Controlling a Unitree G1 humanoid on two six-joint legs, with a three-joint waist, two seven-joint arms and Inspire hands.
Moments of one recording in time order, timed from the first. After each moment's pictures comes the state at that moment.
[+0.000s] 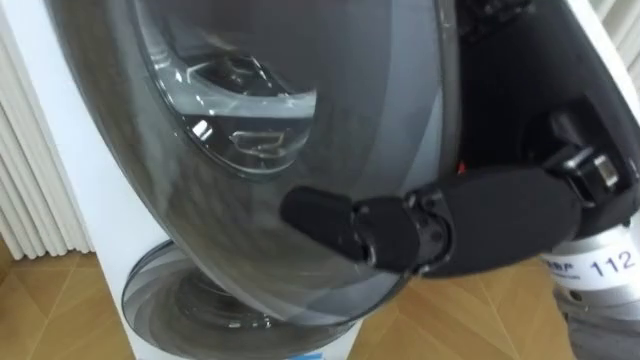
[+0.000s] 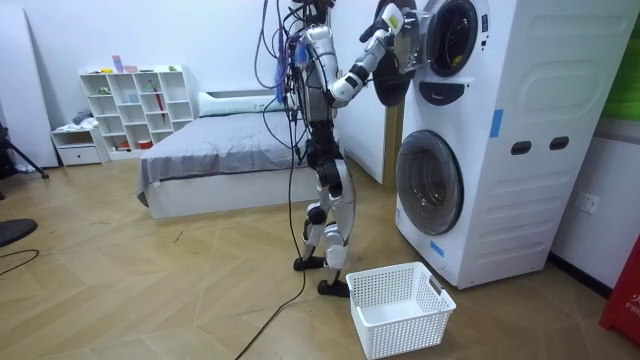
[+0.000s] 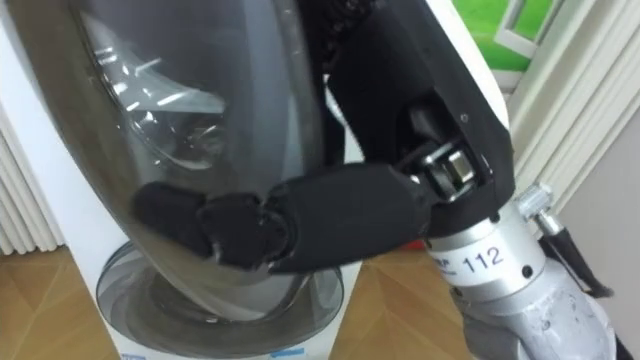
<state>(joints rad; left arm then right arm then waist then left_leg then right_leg) 0.13 0.30 -0.04 1.12 0.19 -0.08 0.13 -0.14 -0.39 0.11 -0.72 0.46 -0.06 0.20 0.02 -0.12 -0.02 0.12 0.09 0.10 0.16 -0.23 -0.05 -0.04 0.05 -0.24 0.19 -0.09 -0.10</state>
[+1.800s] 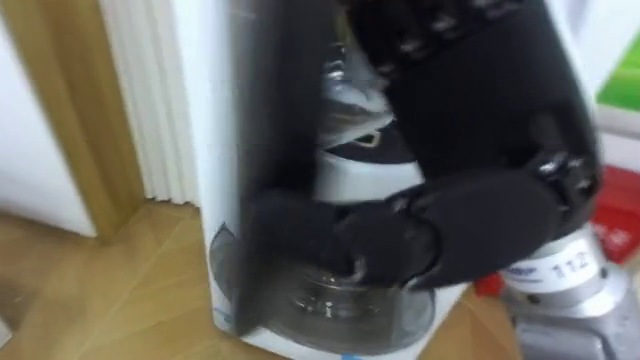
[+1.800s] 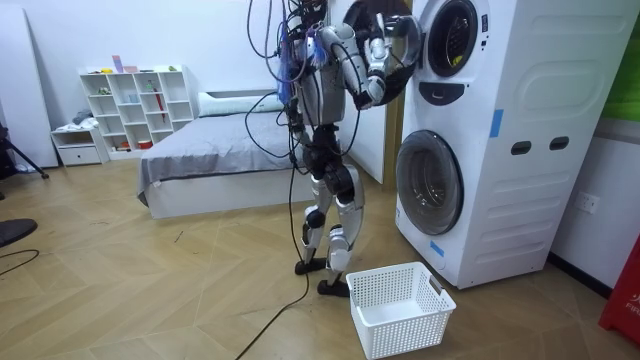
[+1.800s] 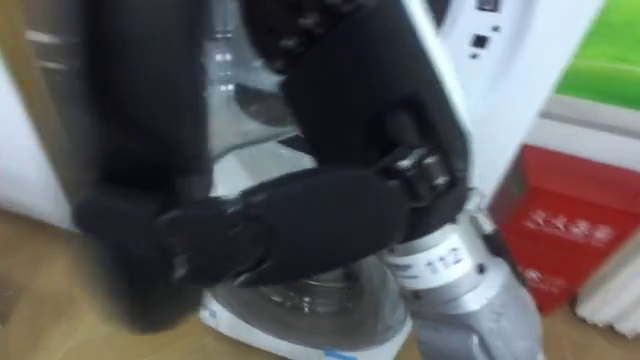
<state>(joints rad) 0.12 0.31 -0.04 1.08 0.21 -0.09 0.15 -0.21 -0.31 0.34 -0.59 0.63 -0.18 0.29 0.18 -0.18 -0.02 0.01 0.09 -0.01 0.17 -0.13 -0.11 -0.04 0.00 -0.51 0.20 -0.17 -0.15</state>
